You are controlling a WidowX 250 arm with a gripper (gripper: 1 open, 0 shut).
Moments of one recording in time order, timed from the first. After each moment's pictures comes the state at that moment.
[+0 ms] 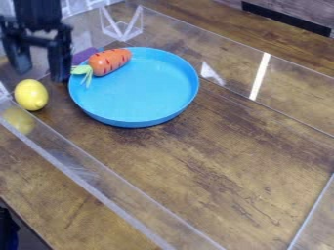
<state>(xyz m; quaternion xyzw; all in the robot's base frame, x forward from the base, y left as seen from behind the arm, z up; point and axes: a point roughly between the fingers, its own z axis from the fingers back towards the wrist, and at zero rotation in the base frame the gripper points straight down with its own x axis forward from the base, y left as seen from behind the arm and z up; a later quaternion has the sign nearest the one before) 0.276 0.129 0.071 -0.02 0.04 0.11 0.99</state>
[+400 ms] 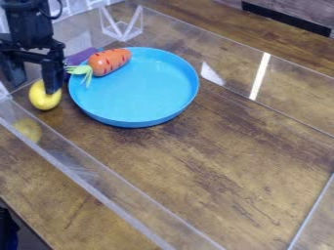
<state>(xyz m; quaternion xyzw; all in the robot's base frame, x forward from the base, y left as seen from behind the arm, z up) 0.279 0.142 0.050 -0.02 0.04 0.11 0.99</state>
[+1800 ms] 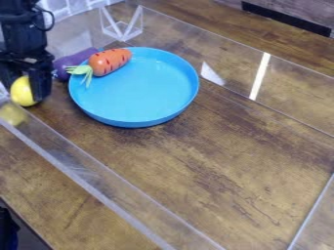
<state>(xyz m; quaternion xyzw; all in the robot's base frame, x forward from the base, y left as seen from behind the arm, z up) 0.277 0.167 0.028 0.00 0.05 0.07 1.00</state>
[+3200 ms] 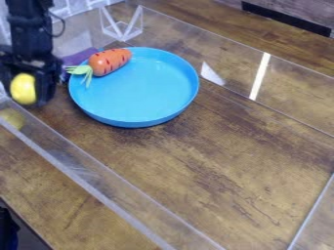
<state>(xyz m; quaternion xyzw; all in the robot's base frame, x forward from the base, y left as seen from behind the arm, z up) 0.266 0.163 0.050 0.02 0.09 0.12 0.99</state>
